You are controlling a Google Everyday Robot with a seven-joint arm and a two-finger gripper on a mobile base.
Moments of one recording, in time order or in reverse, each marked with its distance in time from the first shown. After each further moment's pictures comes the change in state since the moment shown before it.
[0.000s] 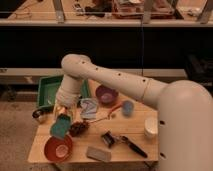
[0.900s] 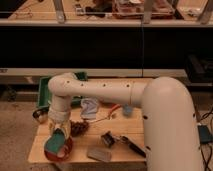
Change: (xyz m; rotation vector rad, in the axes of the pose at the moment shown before) arm 0.003 0.000 0.082 -0.071 0.044 0.119
